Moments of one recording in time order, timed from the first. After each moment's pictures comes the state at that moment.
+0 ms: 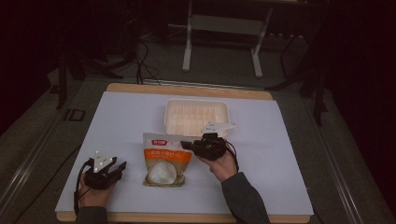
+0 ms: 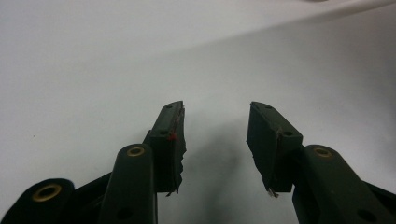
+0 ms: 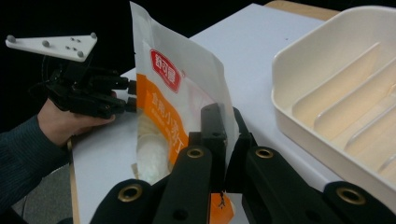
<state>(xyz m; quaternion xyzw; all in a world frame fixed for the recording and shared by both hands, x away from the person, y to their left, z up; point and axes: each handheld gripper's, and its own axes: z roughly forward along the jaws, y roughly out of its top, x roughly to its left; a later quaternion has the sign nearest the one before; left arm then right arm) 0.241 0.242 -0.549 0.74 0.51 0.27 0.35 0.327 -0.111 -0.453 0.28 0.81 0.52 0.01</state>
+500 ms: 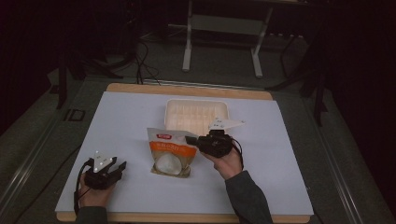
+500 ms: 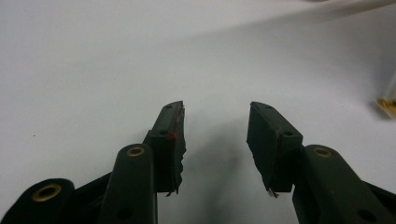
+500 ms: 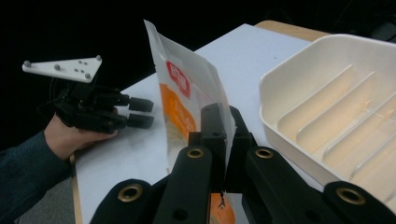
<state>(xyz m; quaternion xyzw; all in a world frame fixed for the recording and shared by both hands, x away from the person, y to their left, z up) 0.241 0.242 -0.549 0.74 0.51 0.27 0.35 0.326 -0.125 -0.435 0.29 0.79 0.54 0.03</state>
